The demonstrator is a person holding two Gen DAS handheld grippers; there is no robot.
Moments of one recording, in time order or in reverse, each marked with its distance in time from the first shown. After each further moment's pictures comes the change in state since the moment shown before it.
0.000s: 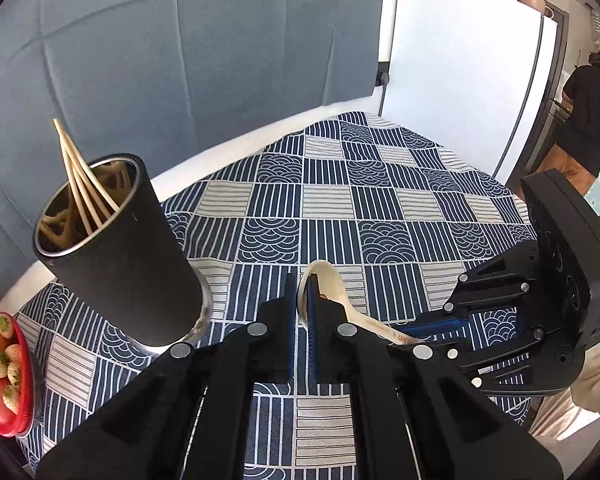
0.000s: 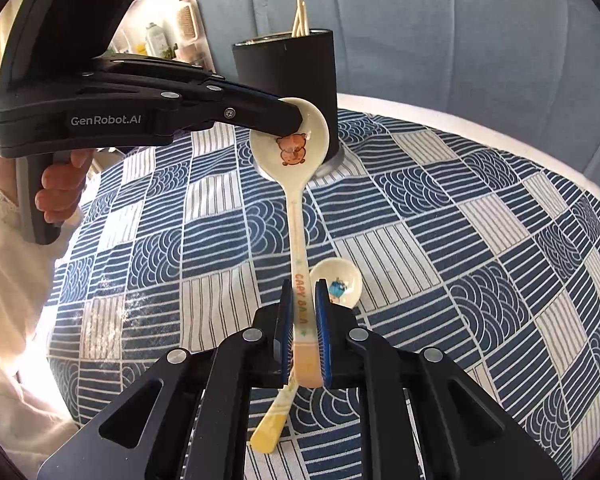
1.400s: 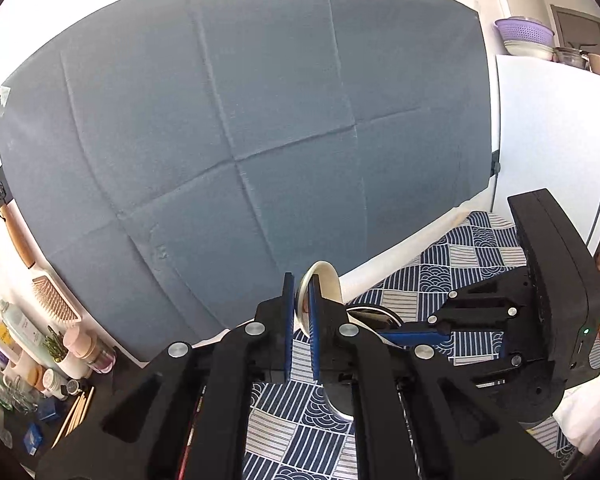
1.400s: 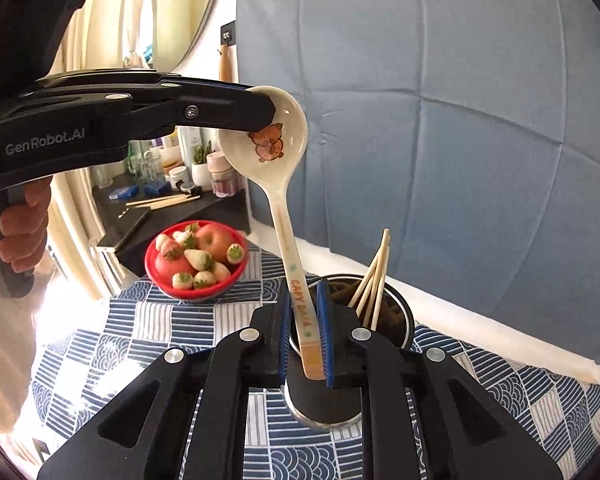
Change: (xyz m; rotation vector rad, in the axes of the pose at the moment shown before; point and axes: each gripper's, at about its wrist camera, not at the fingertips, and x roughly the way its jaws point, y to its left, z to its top) left arm -0.132 0.110 0.082 -0.025 -0.221 0.418; right arm 0.020 0.050 0.213 -0.165 -0.282 0.049
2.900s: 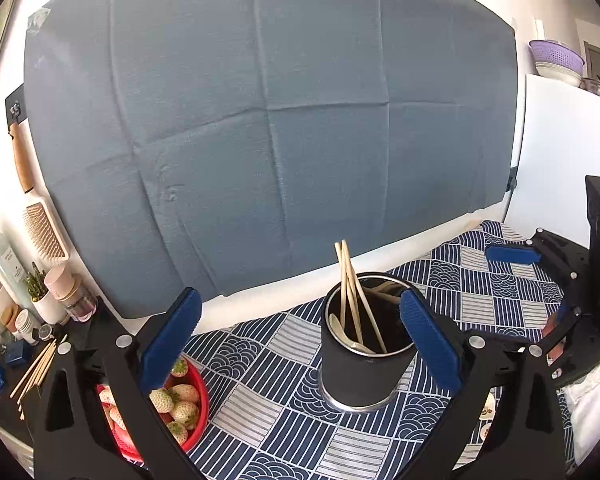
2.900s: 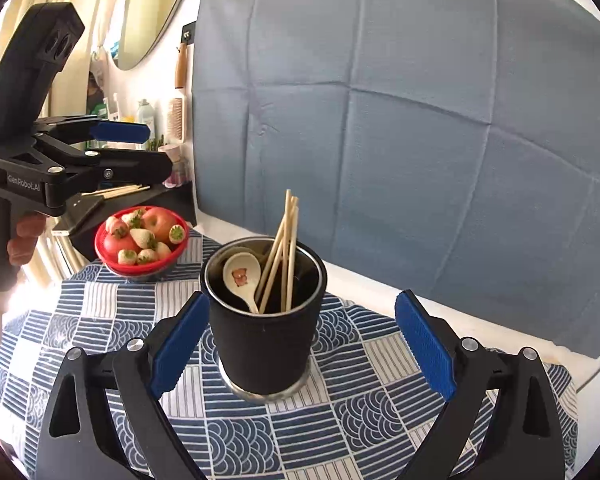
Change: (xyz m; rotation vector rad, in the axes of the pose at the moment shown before) left arm 0.017 0.015 -0.056 -0.165 0.014 0.015; right arm -0.035 -0.039 -0.049 -0.011 -0.032 -0.195
